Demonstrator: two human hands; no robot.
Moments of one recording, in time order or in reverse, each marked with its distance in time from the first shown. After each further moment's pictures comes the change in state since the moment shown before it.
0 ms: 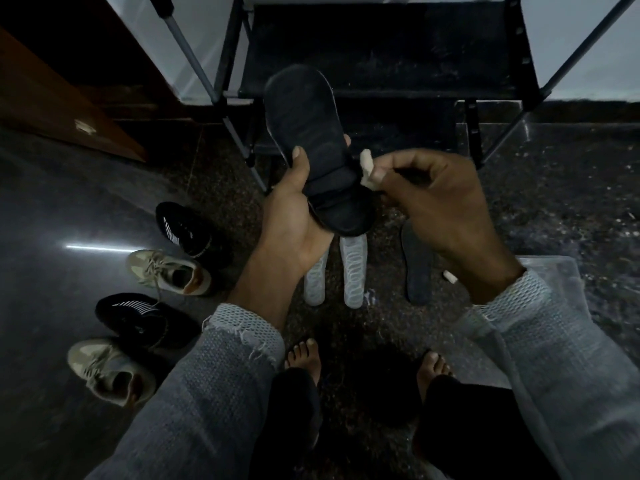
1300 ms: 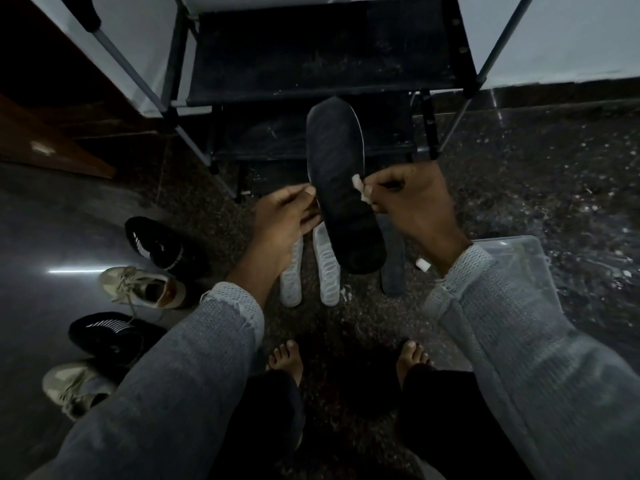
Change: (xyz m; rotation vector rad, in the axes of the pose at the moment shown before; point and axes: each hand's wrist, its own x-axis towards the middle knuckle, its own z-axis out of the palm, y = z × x) left_hand 0.042 -0.060 -0.005 0.494 0.215 0.057; right_hand 0.012 0.060 -0.052 -0.211 0.094 0.105
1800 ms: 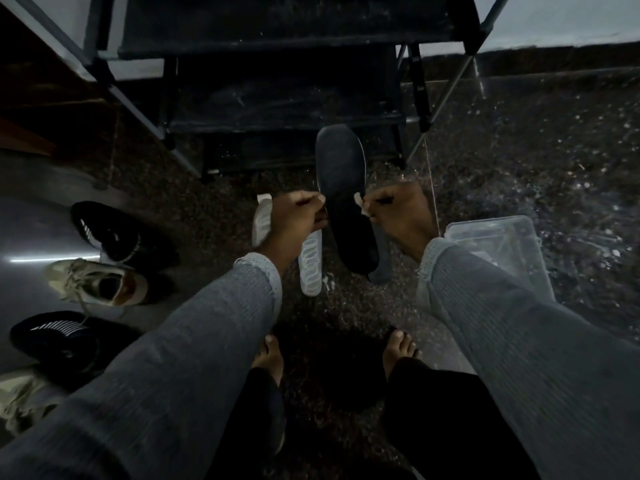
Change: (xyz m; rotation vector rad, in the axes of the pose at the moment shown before) left_hand 0.082 -0.100 0.028 0.232 0.015 -0.116; right_hand 0.036 0.141 0.022 -0.119 0.017 0.217
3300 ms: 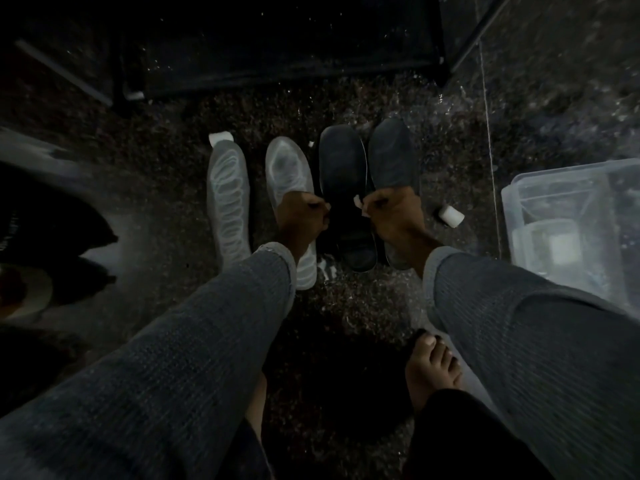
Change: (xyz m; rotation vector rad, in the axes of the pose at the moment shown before) left_hand 0.163 -0.199 0.031 0.232 -0.006 -0.162; right_hand 0.079 0.200 0.115 -0.165 -0.033 0.255
